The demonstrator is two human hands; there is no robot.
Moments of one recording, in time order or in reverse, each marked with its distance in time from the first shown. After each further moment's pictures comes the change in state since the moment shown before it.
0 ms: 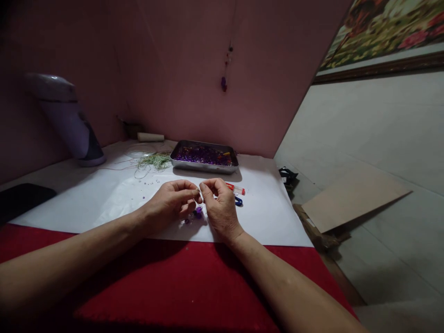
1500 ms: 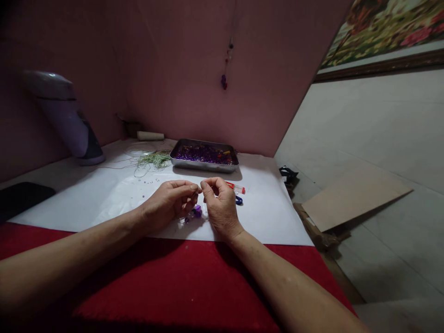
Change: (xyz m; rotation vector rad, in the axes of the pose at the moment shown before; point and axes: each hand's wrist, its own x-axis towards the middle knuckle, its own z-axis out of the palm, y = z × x) left_hand 0.000 -0.001 -0.002 -0.027 -0.019 0.000; right_hand 0.001 -0.002 0.000 0.000 0.032 0.020
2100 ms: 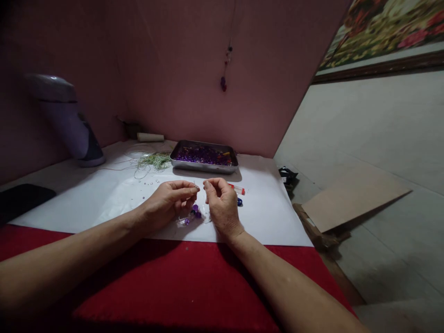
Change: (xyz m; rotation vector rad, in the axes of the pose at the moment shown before) left_hand 0.003 -0.001 -0.003 -0.070 0.040 -0.007; right_hand 0.002 -0.001 -0.001 0.006 0.050 0.006
